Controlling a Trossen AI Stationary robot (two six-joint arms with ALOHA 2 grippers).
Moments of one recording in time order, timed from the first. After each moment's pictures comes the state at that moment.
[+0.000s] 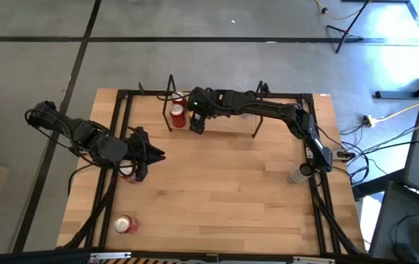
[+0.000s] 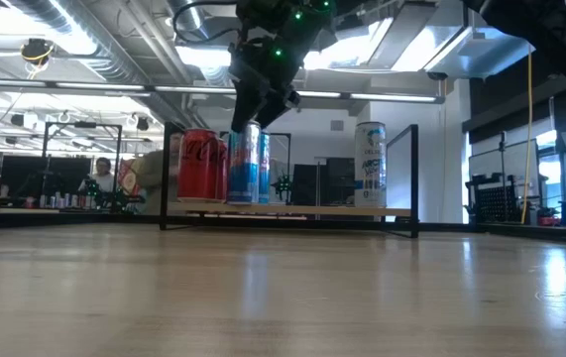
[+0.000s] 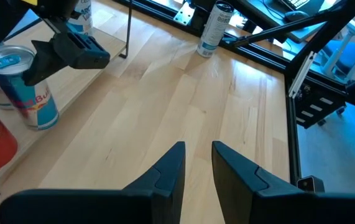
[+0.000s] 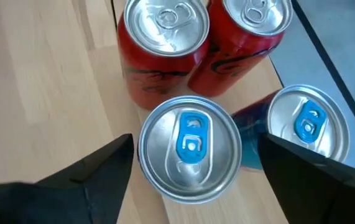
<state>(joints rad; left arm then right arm) -0.44 0.96 1.11 -0.77 -0.48 -0.67 -0.23 2.19 2.13 -0.85 0.19 -0.01</state>
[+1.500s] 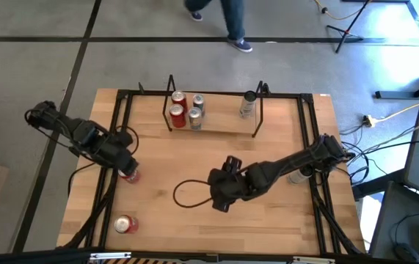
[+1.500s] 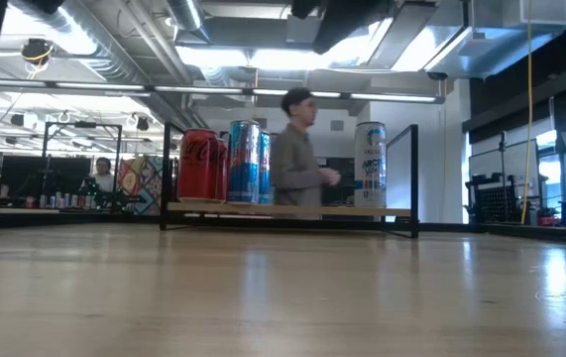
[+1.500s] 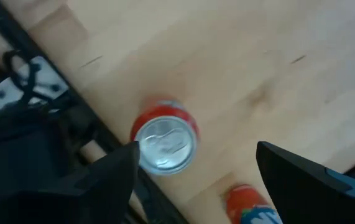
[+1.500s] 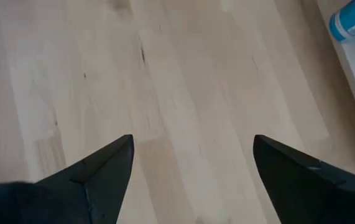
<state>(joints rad) -0.44 0.96 1.11 -1.53 -0.10 -1.44 0.41 1.96 1.87 -1.06 0.37 0.60</state>
